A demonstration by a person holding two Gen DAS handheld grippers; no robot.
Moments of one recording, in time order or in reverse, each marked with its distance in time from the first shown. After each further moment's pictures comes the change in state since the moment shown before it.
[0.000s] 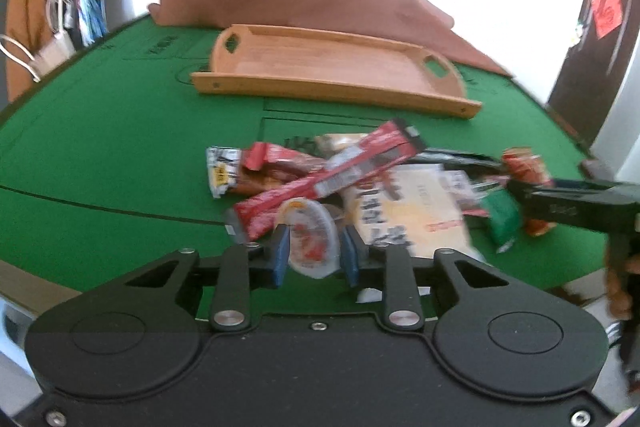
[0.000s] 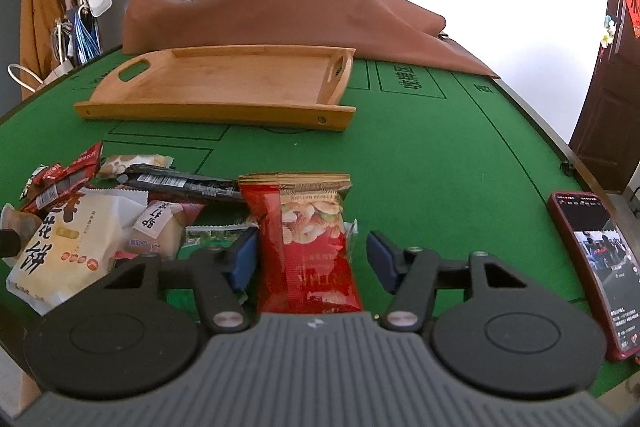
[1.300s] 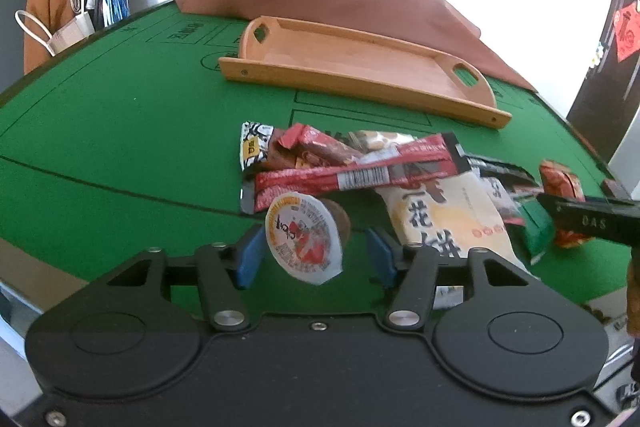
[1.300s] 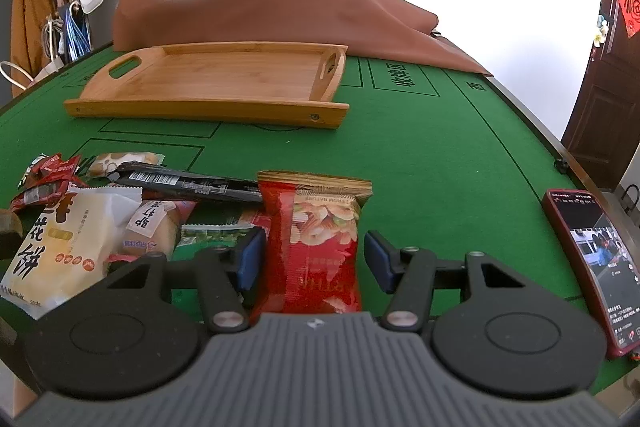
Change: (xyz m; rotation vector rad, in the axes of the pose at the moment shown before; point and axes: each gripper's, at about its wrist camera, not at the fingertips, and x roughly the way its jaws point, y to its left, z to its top) left arm 0.013 0.017 -0.010 -0.082 -0.012 0.014; right arm 0.002 0.002 0.001 0.002 0.007 -0.031
